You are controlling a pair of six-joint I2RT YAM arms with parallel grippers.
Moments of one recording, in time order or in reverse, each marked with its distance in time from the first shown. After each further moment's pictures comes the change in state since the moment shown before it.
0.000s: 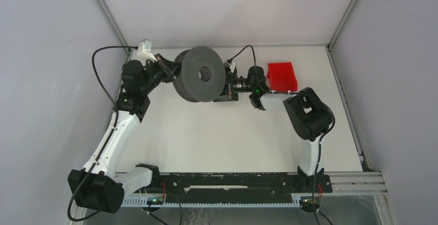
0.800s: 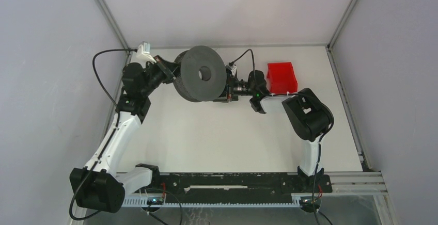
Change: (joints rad) left arm 0.021 0.000 -0.056 0.093 0.019 -0.059; right arm 0.009 0.000 -0.064 0.075 0.076 0.051
